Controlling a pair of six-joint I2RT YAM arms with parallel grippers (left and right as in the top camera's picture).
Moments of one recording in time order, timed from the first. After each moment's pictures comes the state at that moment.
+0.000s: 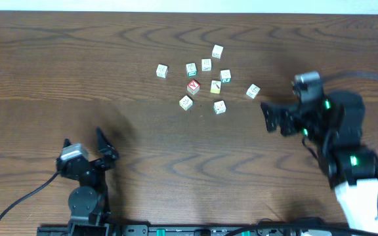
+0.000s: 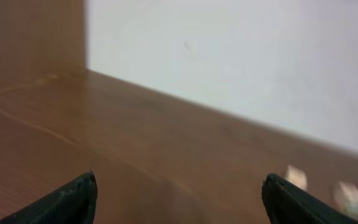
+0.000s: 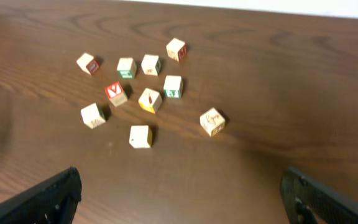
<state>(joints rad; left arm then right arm) -0.10 0.02 0.02 -0.05 -0.36 -0.21 0.10 1.04 0.96 -0.57 -0.26 -0.01</state>
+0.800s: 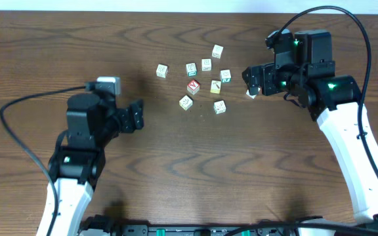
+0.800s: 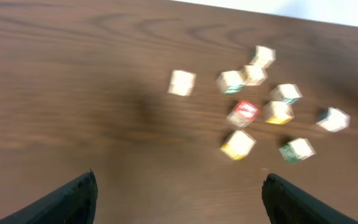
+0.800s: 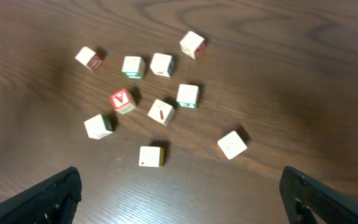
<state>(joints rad) -0.10 1.02 0.77 -0.37 0.21 -0.17 0.18 1.49 1.38 -0.74 -0.21 0.02</state>
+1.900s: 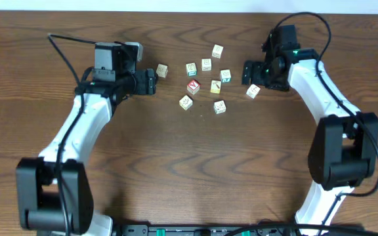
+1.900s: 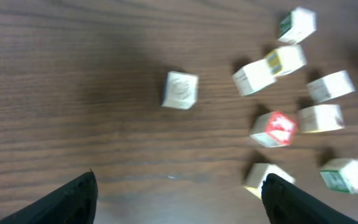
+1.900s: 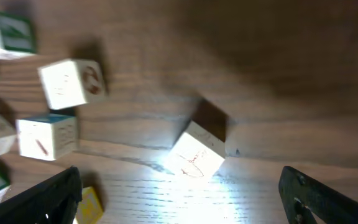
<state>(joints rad) -0.10 1.69 1.15 -0.34 0.26 -0.07 0.13 2.02 1.54 -0.76 -0.14 0.30</state>
